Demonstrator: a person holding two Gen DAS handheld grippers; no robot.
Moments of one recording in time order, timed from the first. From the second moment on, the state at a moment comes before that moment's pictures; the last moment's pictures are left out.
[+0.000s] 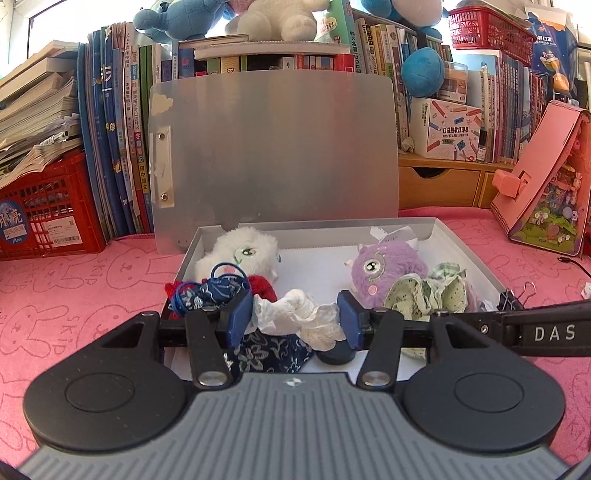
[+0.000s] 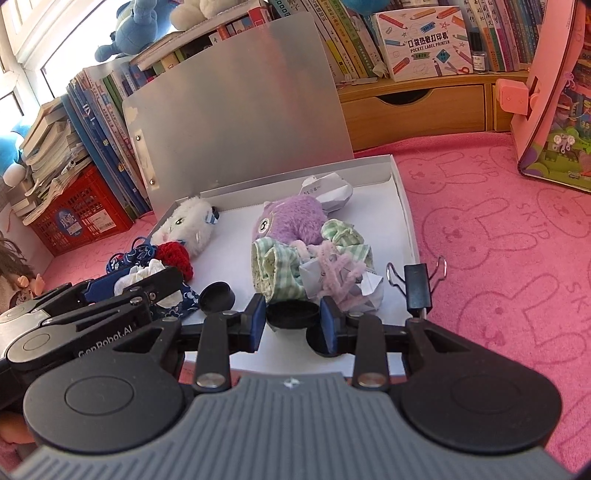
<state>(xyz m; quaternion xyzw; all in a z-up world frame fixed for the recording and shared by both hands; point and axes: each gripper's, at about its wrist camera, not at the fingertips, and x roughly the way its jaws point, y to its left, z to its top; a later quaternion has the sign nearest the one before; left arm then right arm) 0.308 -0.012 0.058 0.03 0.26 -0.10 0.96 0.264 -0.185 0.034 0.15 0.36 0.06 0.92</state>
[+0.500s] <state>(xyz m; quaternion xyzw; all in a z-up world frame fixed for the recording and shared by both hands) 0.345 -0.029 0.045 0.05 0.27 -0.10 0.96 0.285 -0.196 0.033 0.15 0.36 0.06 0.92</state>
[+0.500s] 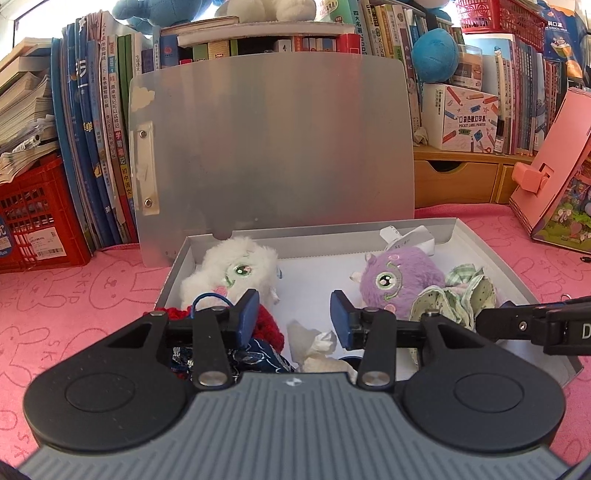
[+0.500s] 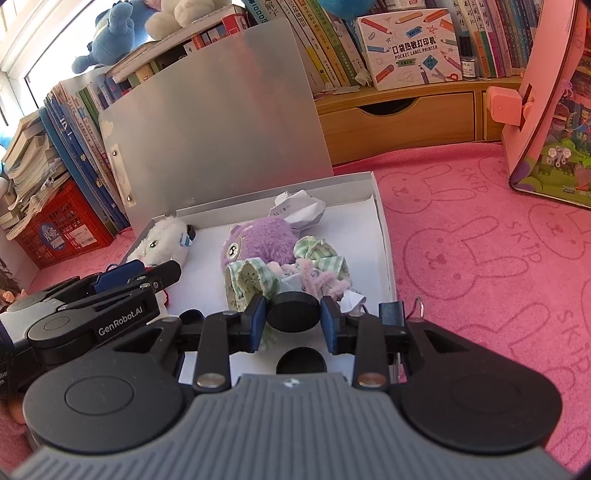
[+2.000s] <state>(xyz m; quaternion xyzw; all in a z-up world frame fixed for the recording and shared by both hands) 0.238 -0.021 0.092 0.06 0.27 -0.03 0.96 0.191 -0.182 0.060 0.07 0.30 0.06 0.95</state>
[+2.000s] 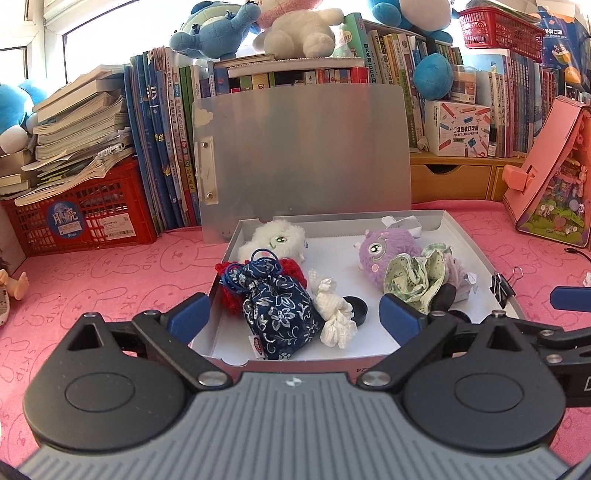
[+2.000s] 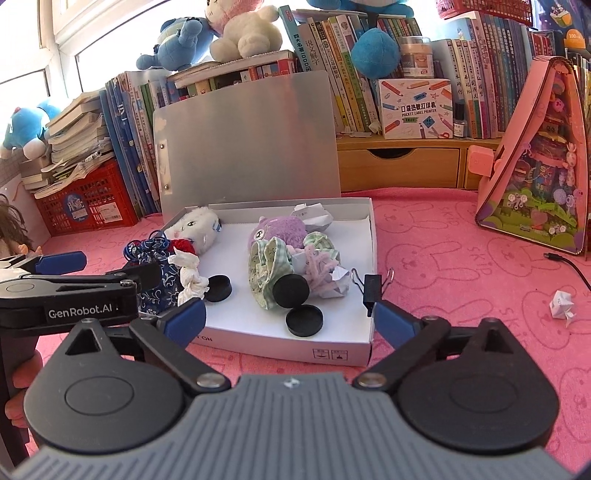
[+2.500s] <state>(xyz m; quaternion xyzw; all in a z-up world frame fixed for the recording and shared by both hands) 0.200 -0.014 0.087 0.04 0.27 -0.03 0.96 0.160 -0.176 0.052 0.04 0.29 0.05 0.95</state>
